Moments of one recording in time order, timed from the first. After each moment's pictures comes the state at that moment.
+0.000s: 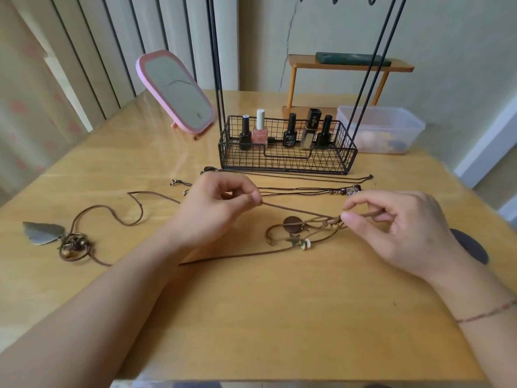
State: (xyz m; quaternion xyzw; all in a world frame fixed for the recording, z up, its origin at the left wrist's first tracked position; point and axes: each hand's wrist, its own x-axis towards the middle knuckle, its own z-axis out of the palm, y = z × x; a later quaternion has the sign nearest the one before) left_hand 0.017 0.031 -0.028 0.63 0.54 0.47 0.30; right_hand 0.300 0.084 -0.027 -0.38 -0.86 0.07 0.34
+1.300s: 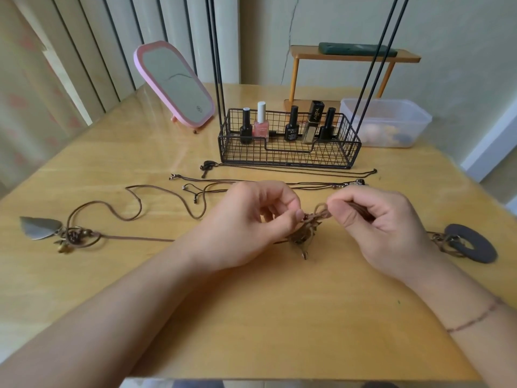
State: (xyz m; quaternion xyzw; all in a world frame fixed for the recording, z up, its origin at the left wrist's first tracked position) left_hand 0.051 0.018 -0.030 0.72 0.46 0.43 0.29; right_hand 0.266 0.073 -0.036 -0.25 -0.83 0.26 0.42
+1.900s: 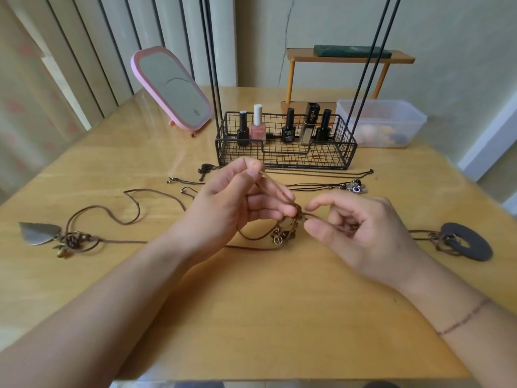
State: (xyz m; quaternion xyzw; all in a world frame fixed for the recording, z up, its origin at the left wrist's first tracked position) left_hand 0.045 0.024 -0.022 0.49 0.33 0.58 0.56; right_hand 0.263 0.067 -0.038 -0.29 -0.85 0.23 0.38
